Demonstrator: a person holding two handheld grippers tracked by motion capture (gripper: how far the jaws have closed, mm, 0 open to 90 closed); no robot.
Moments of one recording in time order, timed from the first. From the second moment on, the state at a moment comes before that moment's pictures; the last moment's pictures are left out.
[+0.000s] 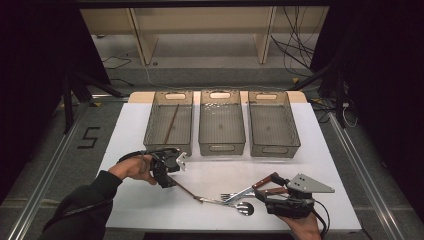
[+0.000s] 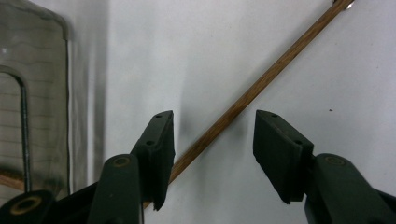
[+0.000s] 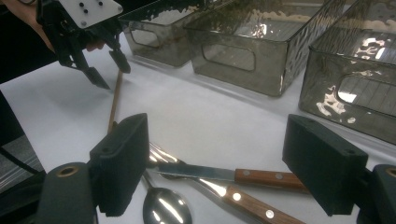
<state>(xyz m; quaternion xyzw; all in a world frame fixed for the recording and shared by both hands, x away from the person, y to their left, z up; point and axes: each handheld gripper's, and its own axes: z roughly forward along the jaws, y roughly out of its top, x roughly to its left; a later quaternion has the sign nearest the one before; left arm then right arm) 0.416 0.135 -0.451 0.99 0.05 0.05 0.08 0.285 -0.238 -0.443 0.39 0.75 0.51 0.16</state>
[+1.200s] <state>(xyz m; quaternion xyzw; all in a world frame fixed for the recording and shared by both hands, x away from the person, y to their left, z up) 0.414 0.132 -0.460 1.00 -0.01 0.02 0.07 0.286 -0.238 -0.443 0.39 0.75 0.51 0.16</state>
